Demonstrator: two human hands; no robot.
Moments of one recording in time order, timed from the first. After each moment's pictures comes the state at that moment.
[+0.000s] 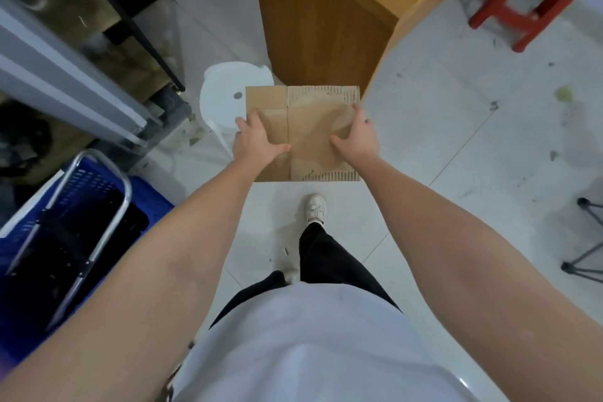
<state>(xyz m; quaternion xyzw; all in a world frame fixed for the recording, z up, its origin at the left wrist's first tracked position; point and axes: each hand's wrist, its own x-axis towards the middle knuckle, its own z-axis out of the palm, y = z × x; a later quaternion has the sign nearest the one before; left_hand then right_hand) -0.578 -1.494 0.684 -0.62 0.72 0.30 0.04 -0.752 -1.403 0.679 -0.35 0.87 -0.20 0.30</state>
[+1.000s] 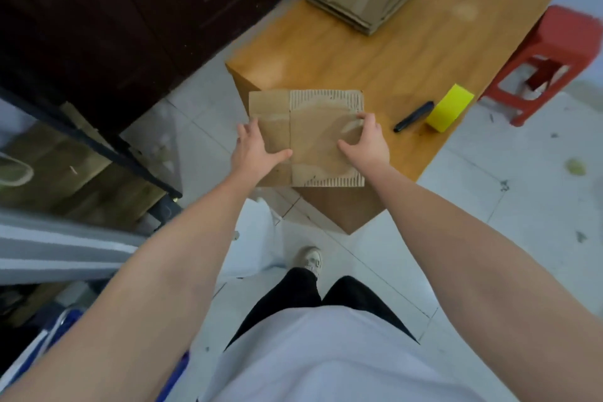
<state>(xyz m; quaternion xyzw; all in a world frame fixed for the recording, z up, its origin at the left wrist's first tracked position) -0.764 -1.831 0.729 -0.56 0.78 0.28 -0.05 -0.948 -1.718 0.738 -0.33 0.87 -0.28 0.24</state>
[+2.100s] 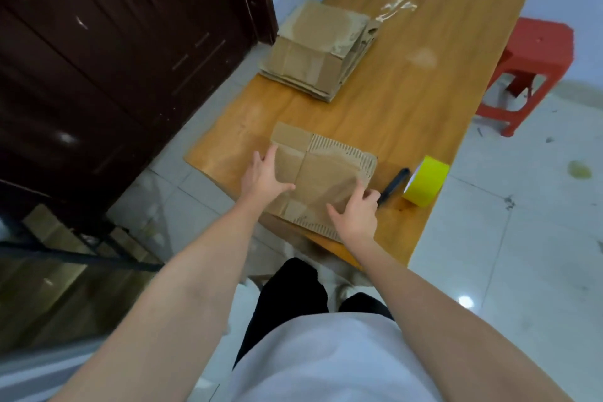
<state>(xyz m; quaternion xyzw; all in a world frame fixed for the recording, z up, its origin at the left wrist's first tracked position) -0.934 -1.926 0.742 -0.49 0.85 0.19 0.09 -1.018 -1.765 0.700 -0.21 0.91 -0.25 0.25</state>
